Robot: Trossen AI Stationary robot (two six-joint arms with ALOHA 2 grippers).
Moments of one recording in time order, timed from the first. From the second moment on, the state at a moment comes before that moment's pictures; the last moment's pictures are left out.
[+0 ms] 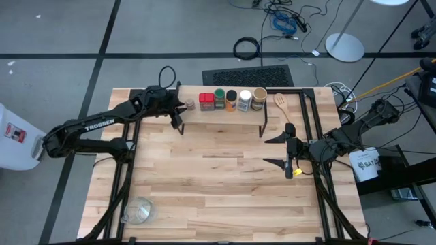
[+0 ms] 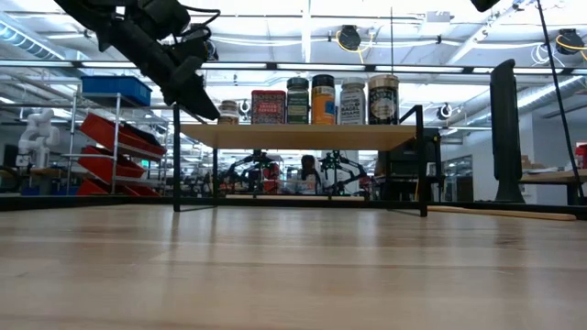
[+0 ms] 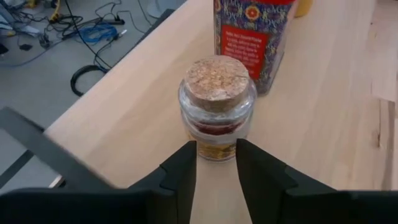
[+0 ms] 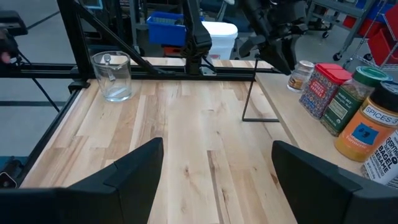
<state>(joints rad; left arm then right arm) 0.60 1.06 0.71 -0.25 0.07 0.12 0.53 0.85 0.81 -0.32 0.62 0.18</state>
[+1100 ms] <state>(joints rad) 0.59 1.05 0.71 -0.19 -0.06 0.17 0.53 0.85 0.81 -0.33 0.62 0.17</state>
